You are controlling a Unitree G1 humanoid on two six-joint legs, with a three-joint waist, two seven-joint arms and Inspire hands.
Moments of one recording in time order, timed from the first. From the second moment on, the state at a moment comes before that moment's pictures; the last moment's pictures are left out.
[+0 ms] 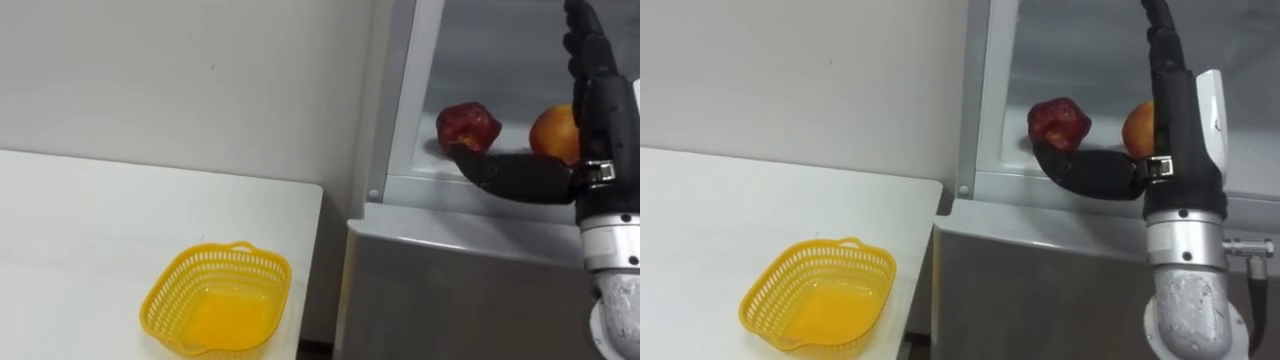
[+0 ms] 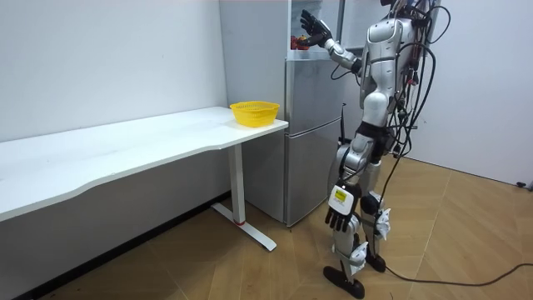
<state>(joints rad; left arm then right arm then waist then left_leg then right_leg) 0.22 0.23 0.06 1.16 0.28 0.06 -0.11 -0.41 -0.40 -0.03 -0.11 -0.12 -0.06 -0.31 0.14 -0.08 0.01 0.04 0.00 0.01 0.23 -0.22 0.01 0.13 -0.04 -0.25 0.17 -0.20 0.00</state>
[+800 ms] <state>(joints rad) 0.21 0.26 0.06 1.11 0.28 0.06 -0.09 -0.53 -0.45 -0.01 0.09 -0.08 -0.06 -0.28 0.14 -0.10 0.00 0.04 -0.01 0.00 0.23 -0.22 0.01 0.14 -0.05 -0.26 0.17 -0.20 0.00</state>
